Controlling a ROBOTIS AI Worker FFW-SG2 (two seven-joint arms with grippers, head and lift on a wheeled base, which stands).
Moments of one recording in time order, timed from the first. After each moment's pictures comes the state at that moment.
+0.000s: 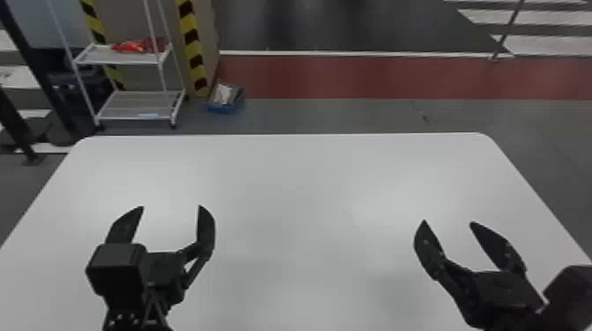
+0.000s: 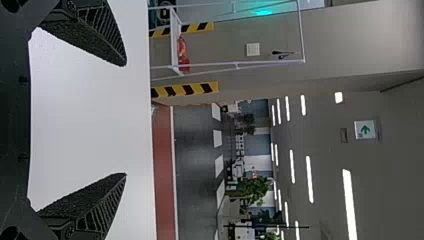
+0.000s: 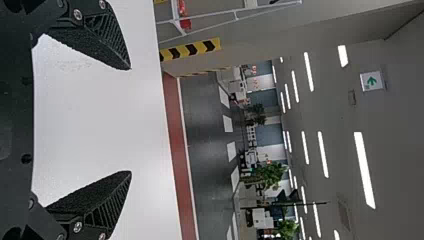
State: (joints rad) left arm 0.49 0.19 -0.17 -2.13 0.01 0.11 0.34; right arm 0.60 -0.12 -0.05 -2.17 -0.27 0.09 0.06
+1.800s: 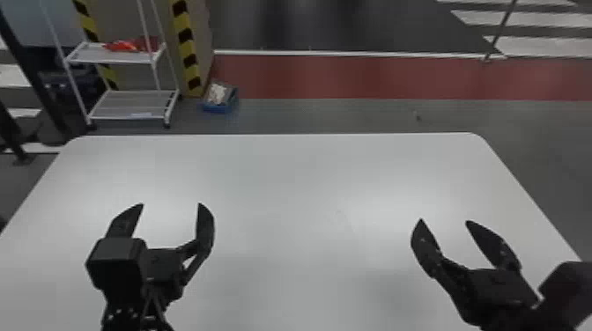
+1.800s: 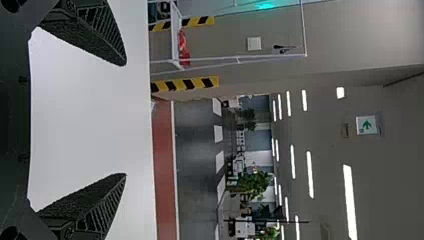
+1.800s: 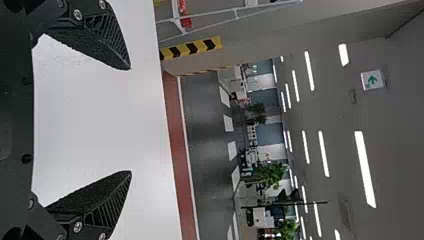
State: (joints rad) left arm 0.46 0.19 -0.18 -2.11 0.02 0.13 0.33; right arm 0.60 -0.13 -0.06 -2.17 -0.28 0.09 0.07
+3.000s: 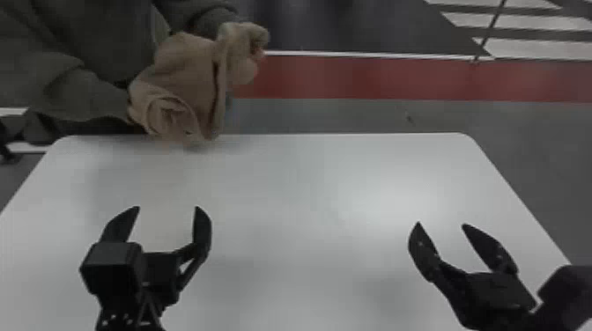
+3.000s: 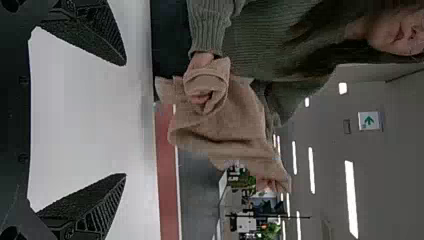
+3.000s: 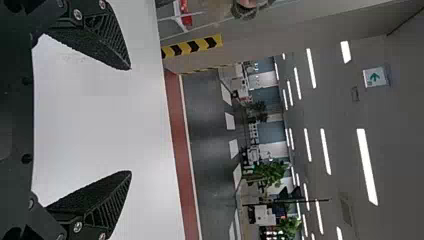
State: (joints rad) left arm 0.47 0.19 -0.20 -2.12 0.01 0.13 0.32; right arm 0.63 -0.13 -0.09 -2.20 -0.30 0.10 0.08
